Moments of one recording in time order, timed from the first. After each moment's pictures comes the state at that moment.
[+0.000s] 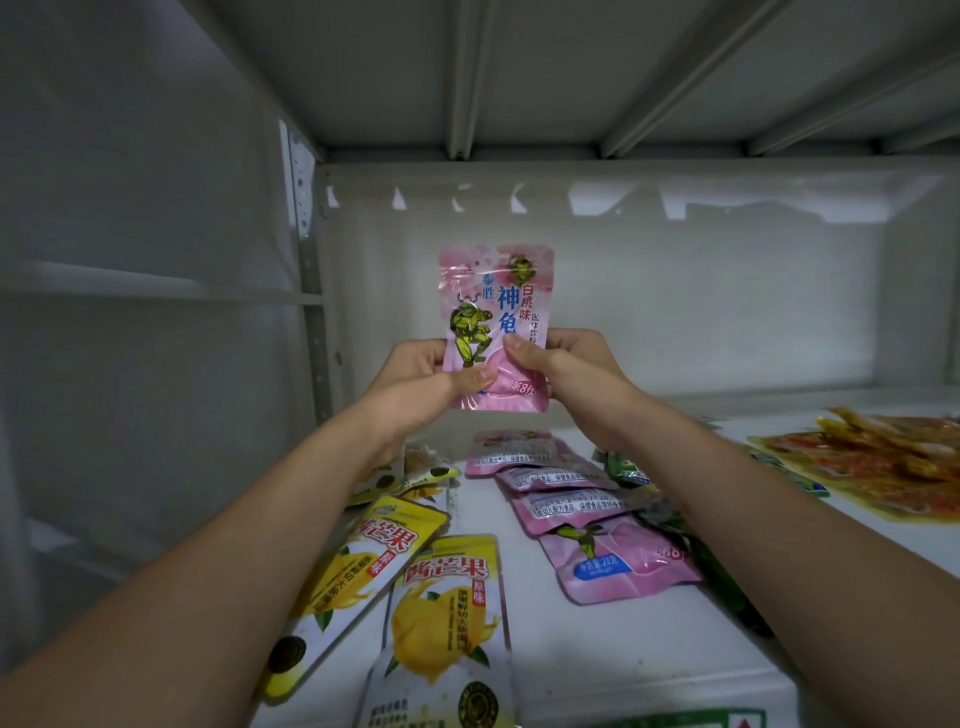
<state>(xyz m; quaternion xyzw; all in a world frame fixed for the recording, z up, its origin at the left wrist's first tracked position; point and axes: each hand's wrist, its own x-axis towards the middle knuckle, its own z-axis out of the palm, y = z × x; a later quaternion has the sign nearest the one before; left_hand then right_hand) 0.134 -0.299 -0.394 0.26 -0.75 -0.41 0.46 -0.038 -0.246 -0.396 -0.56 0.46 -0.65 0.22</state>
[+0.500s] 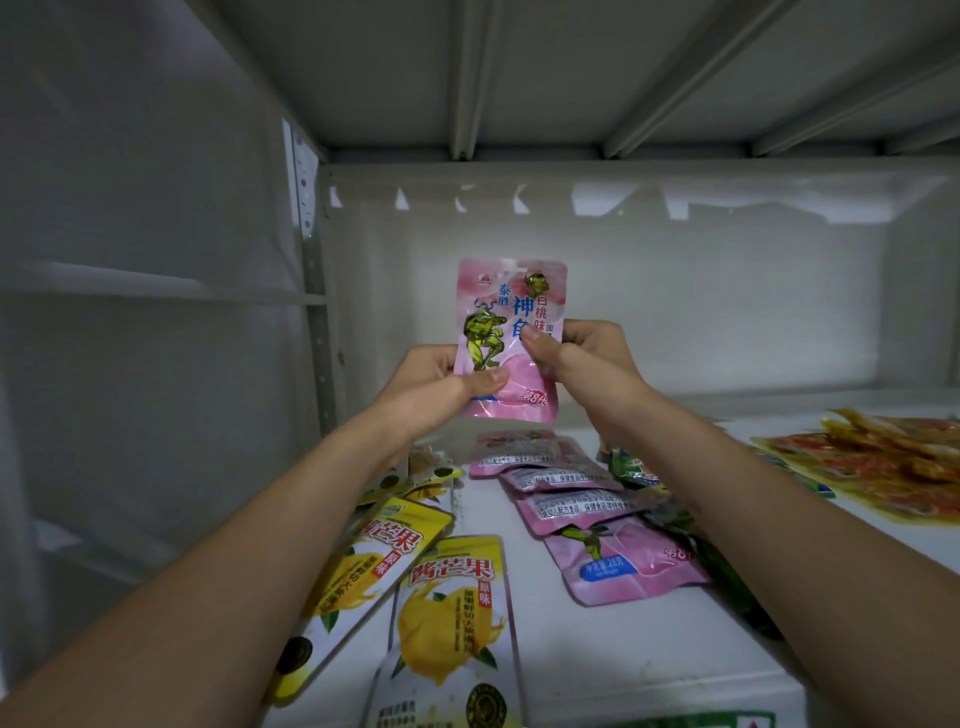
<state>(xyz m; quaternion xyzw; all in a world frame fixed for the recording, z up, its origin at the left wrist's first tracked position) 0.131 -0.300 -0.395 0.28 -0.76 -0.40 0.43 -0.043 -0.250 -0.394 -0.54 0.46 -0.68 0.17</state>
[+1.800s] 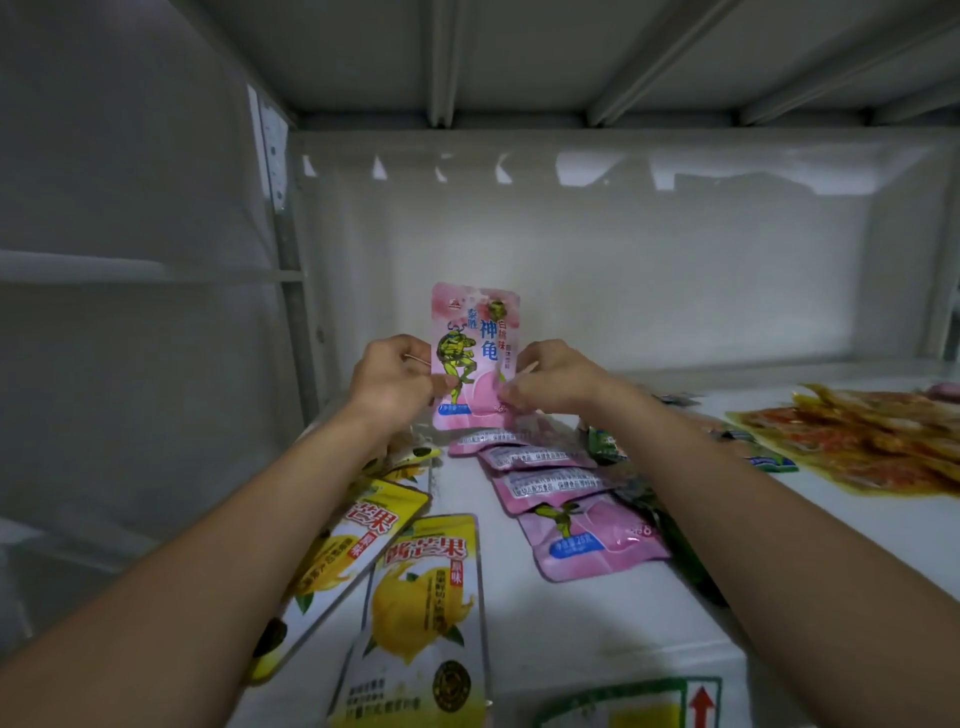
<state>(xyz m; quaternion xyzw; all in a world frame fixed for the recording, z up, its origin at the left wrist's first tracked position) 0.121 -0.345 -0.418 0.39 -0.70 -0.35 0.49 -0.064 -0.266 -0.404 -0.57 0.69 -0.41 0.15</state>
